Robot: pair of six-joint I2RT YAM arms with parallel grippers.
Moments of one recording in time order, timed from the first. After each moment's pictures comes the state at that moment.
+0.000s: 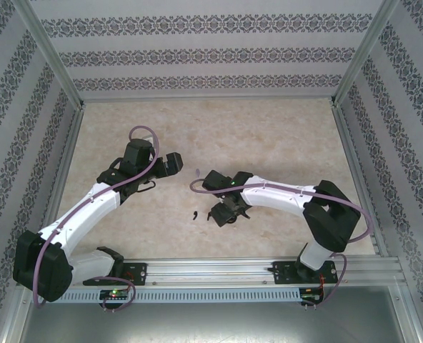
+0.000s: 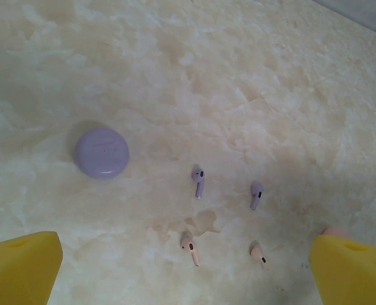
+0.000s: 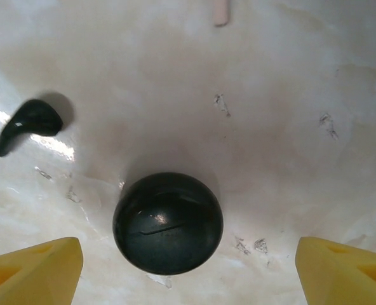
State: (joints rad) left arm -0.39 1.19 0.86 -0.37 0.05 -0.60; right arm 0.92 1.66 1.06 -0.87 0.11 0.33
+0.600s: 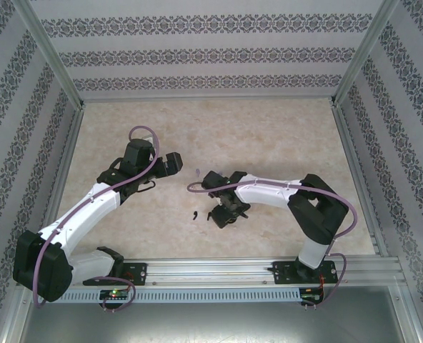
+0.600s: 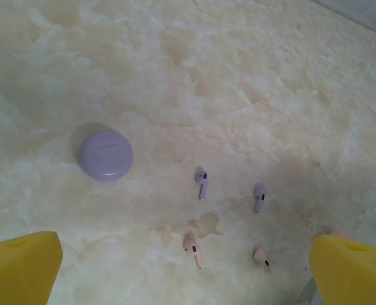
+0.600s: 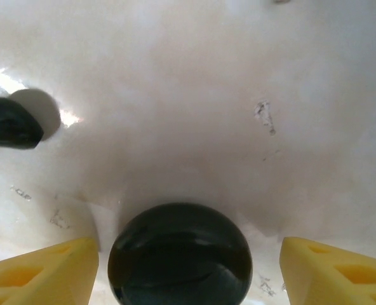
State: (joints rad) left arm -0.39 1.19 0.86 -0.37 0.03 -0.60; right arm 0.88 1.75 1.06 -0.83 0.03 0.27
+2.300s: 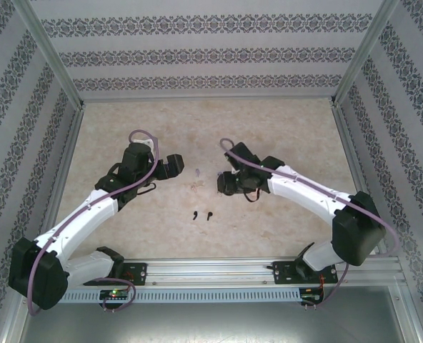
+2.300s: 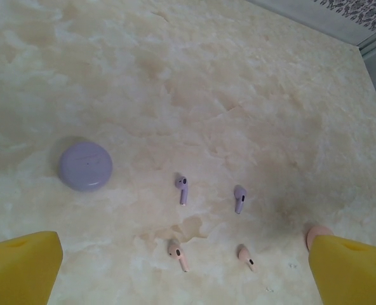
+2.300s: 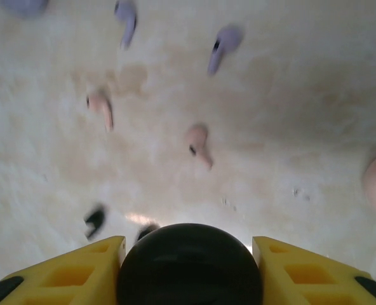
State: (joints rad) left arm -0.42 1.13 0.80 -0.29 0.04 -0.57; right arm 0.68 1.47 1.07 -0.67 -0.09 0.66
